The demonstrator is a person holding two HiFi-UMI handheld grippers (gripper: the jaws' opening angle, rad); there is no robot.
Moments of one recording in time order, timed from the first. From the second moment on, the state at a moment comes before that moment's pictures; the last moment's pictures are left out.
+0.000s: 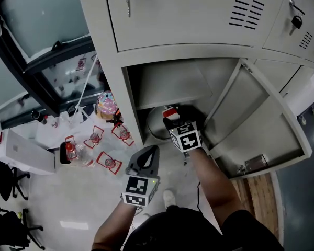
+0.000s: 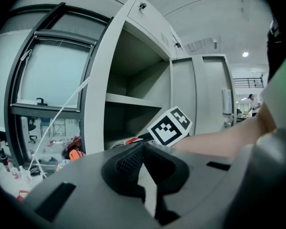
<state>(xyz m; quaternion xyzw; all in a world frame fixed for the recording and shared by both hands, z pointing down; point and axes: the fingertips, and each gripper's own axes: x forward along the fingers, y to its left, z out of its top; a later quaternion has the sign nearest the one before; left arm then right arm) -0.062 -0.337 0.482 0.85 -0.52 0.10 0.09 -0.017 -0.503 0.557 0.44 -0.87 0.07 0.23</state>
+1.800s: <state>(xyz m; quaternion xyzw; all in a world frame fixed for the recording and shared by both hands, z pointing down) -0.087 -0.296 0.478 0.84 -0.52 0.09 0.09 -0.006 -0.461 0.539 0.47 -0.85 0.03 0.26</state>
